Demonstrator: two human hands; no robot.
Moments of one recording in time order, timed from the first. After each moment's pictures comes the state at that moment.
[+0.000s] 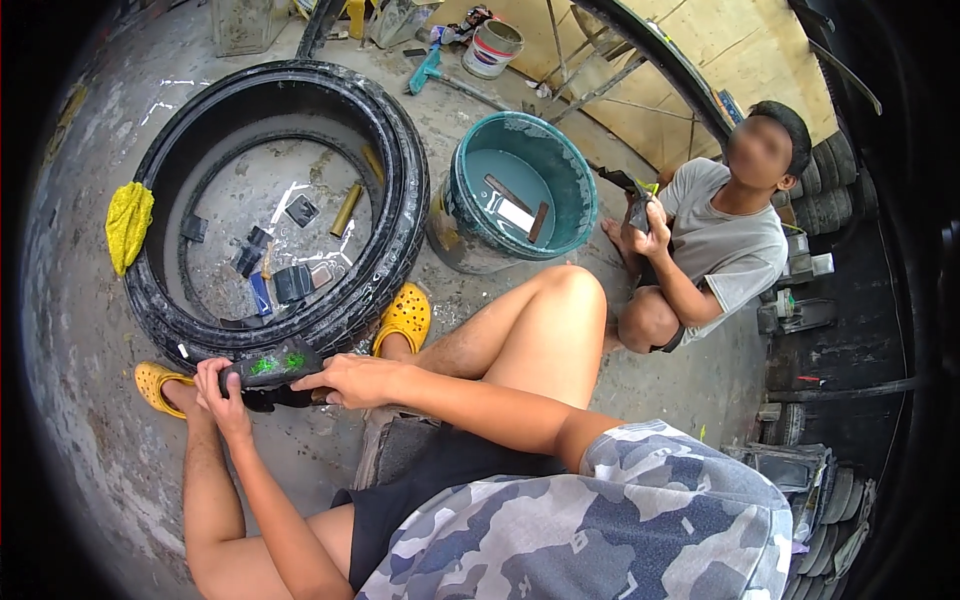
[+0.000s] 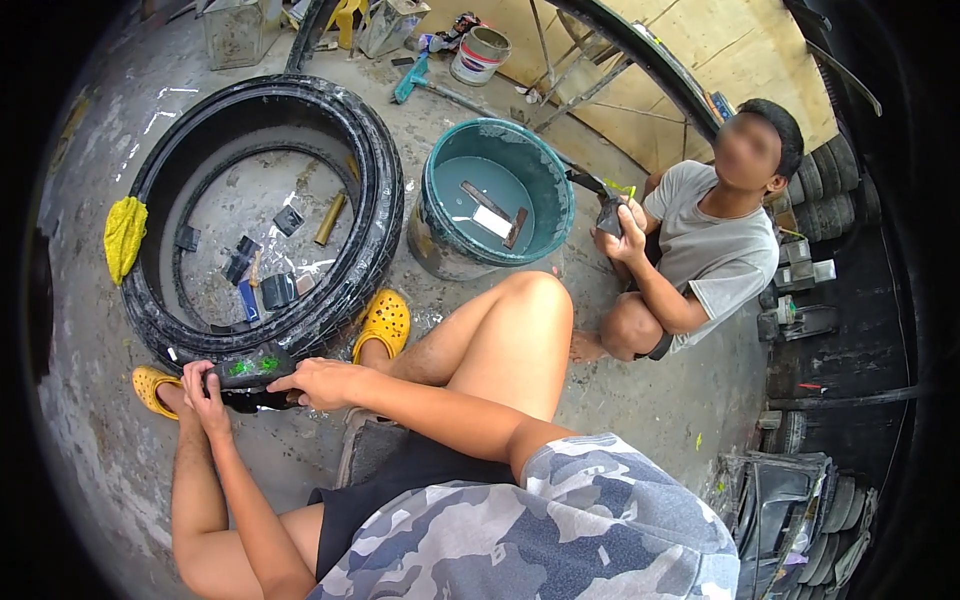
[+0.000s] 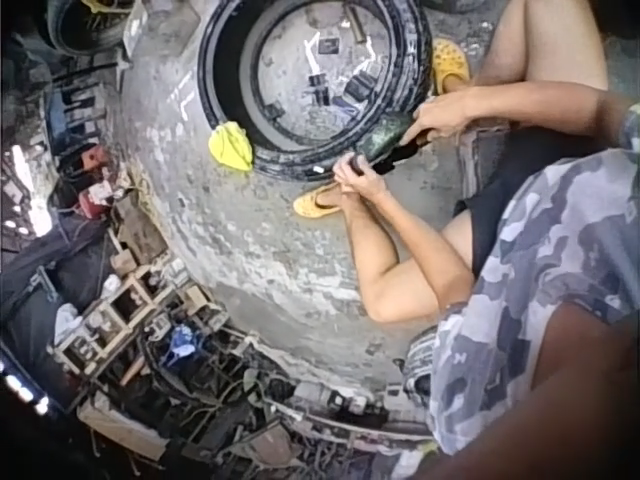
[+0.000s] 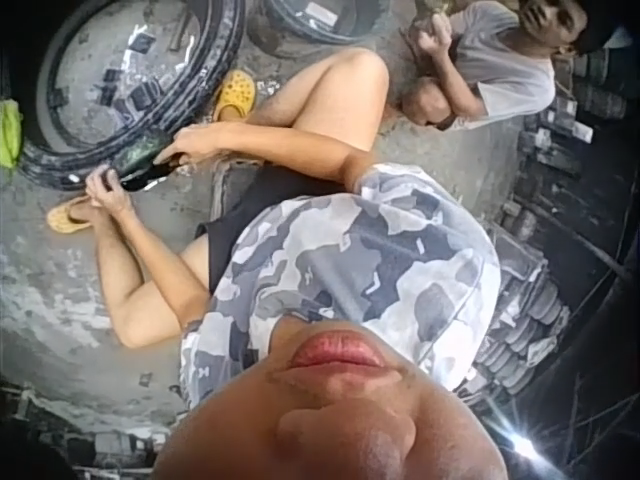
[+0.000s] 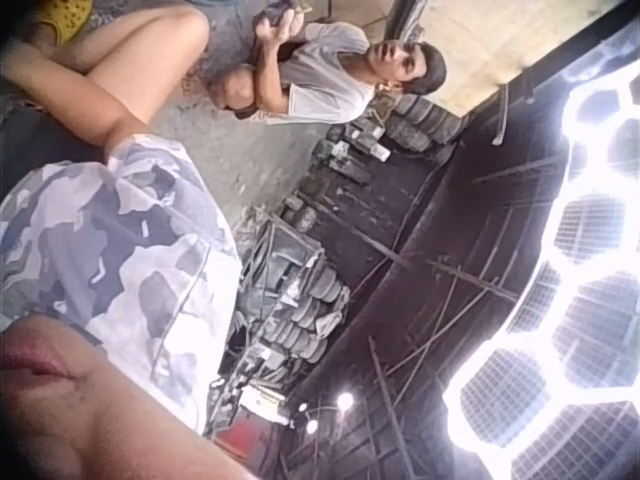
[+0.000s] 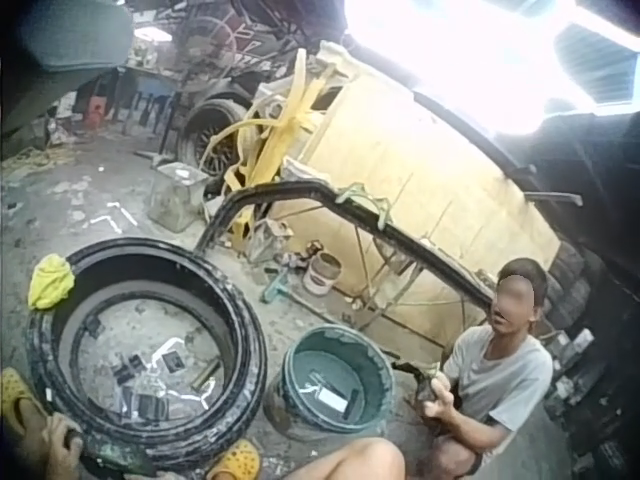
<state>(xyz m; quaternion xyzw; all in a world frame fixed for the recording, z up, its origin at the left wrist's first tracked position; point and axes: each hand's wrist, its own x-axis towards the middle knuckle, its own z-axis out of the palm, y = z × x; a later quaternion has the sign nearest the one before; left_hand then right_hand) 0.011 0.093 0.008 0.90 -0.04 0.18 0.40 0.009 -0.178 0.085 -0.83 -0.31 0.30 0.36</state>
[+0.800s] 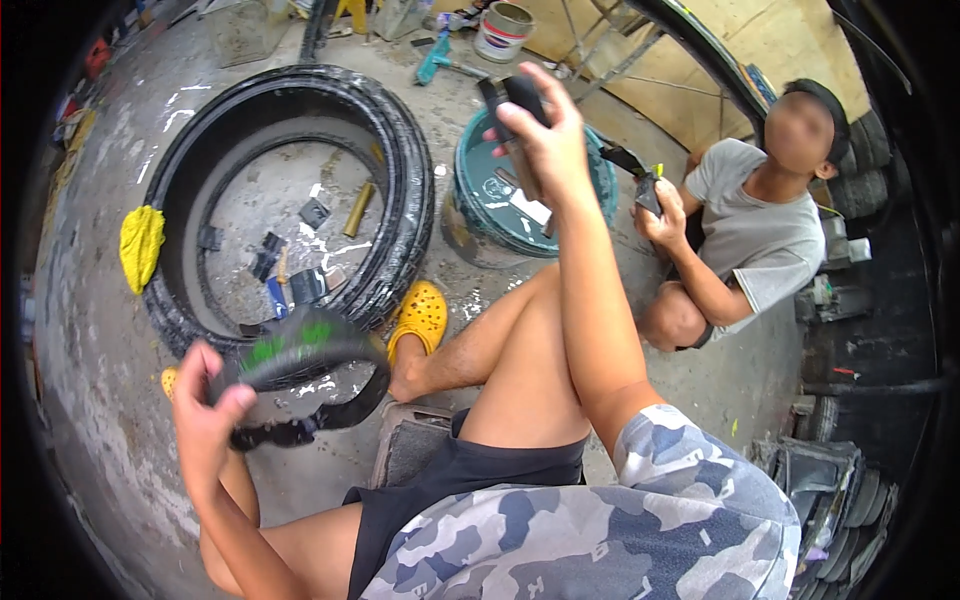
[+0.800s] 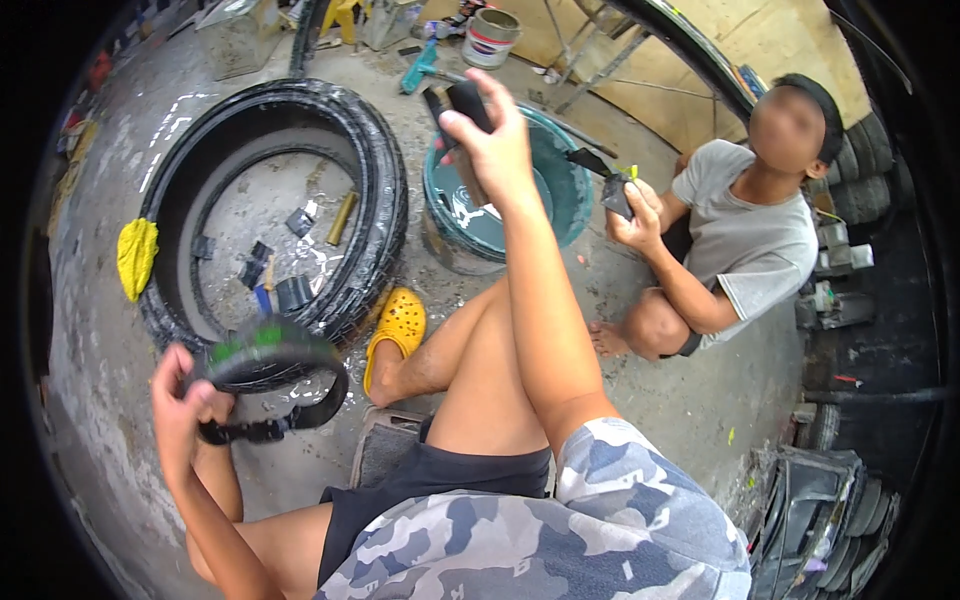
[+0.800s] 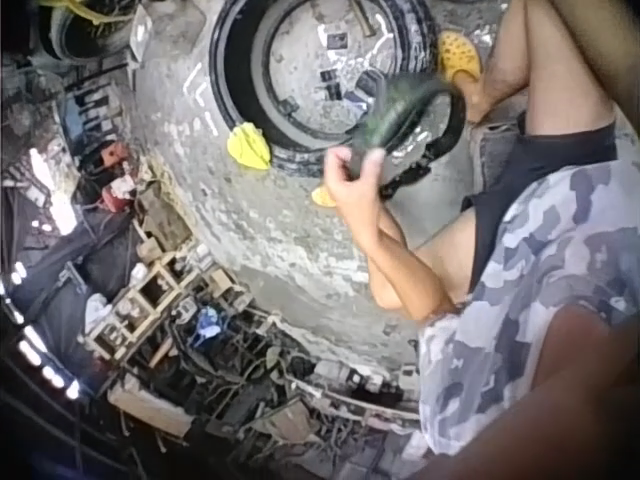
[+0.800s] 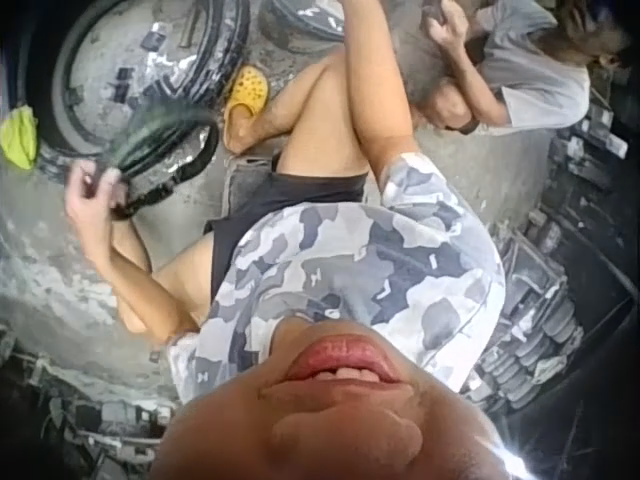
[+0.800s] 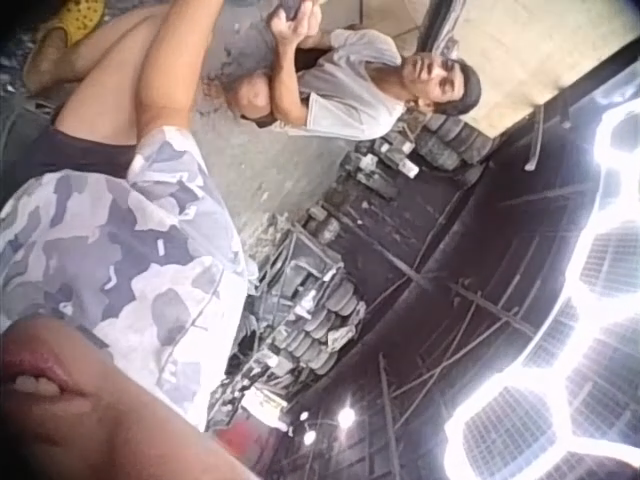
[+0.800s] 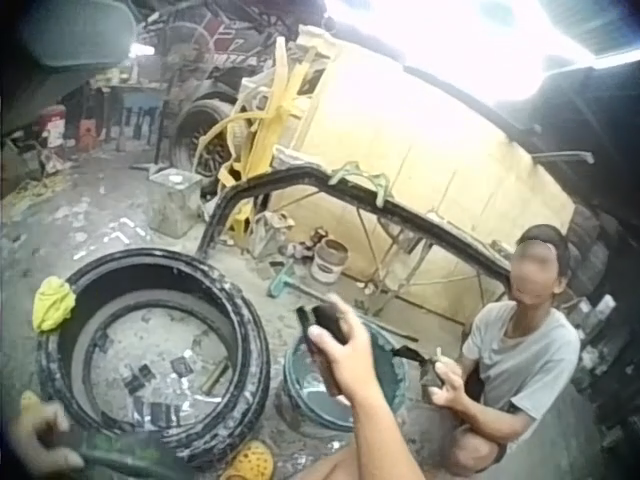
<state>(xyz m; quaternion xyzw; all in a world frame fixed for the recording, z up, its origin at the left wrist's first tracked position) 0.027 0.051 0.223 0.82 -0.02 -0.12 0.56 0.141 -0.389 0.229 -0.69 0.00 -0.17 0.71</state>
